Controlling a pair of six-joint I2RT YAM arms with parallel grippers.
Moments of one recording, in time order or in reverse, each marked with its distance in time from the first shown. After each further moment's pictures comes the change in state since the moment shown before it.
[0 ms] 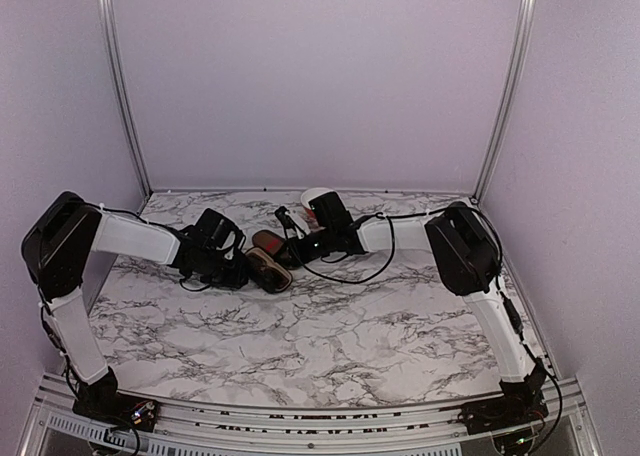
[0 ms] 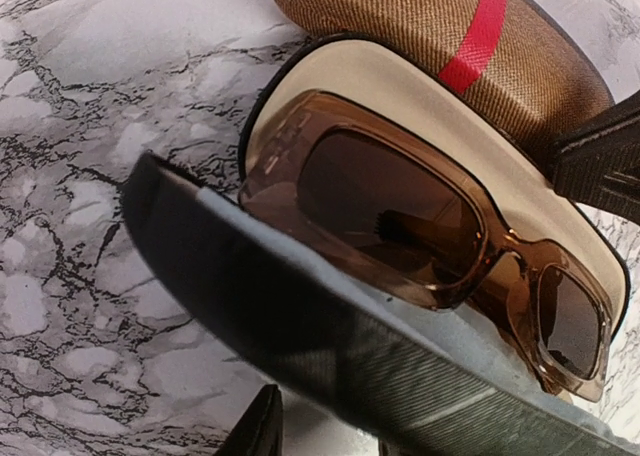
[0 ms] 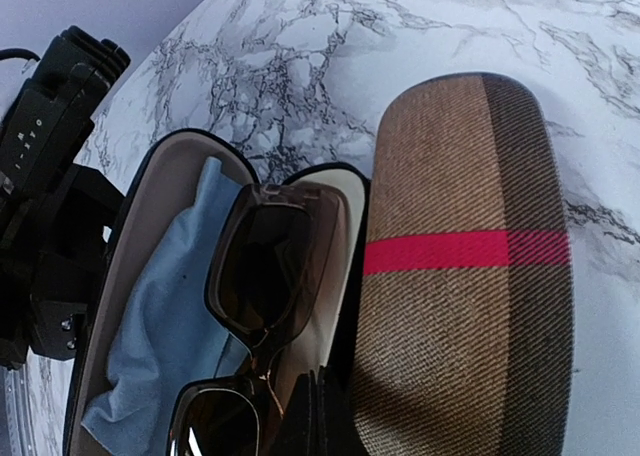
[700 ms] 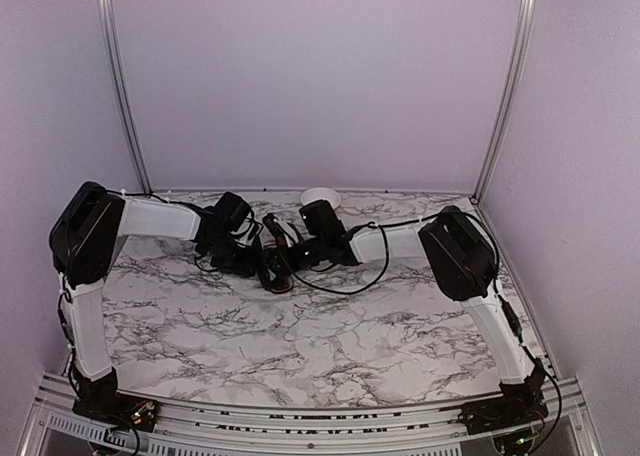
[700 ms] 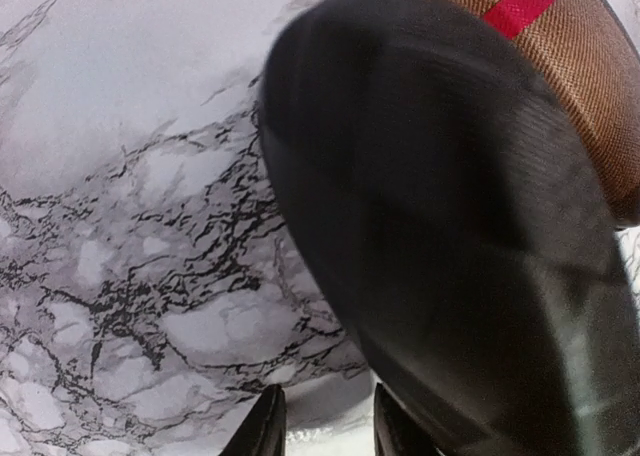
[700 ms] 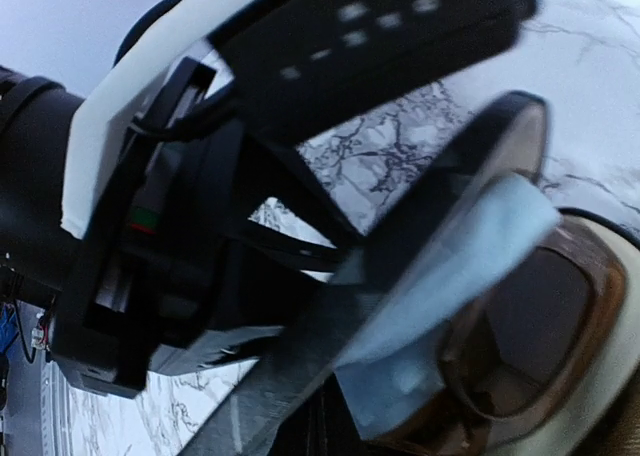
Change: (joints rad) left arm 0.010 0.180 0.319 -0.281 0.016 0.126; right arm 0.052 -0.001 -0.048 0.126 -0.077 0.075
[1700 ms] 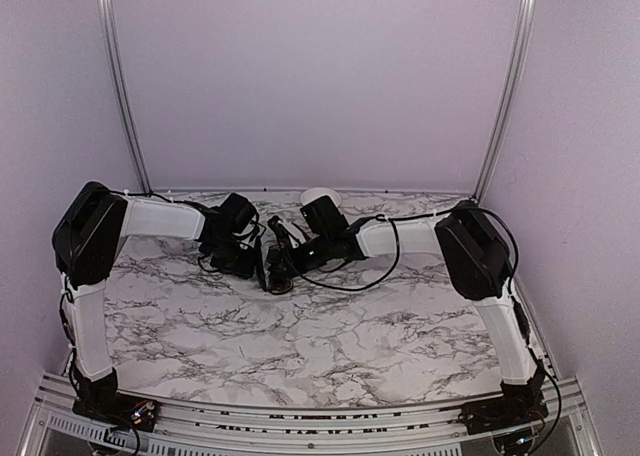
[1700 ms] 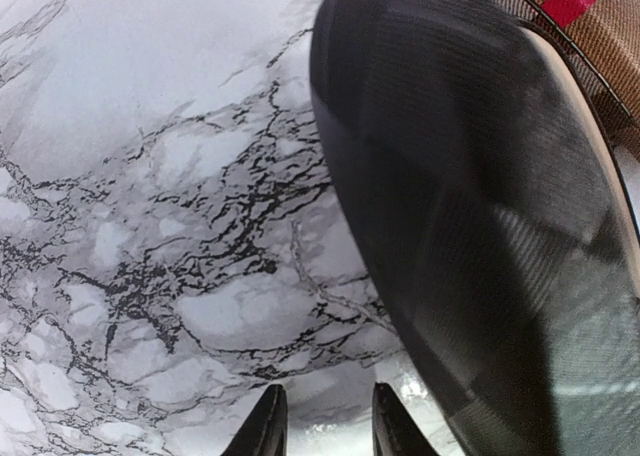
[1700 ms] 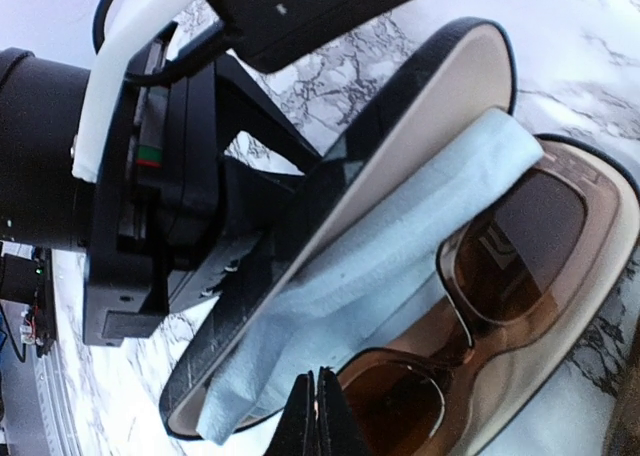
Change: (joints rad) left arm -0.021 0.016 0.037 -0.069 -0.089 -0.002; right arm 0.021 -0.106 -0.065 -0.163 0.099 0.004
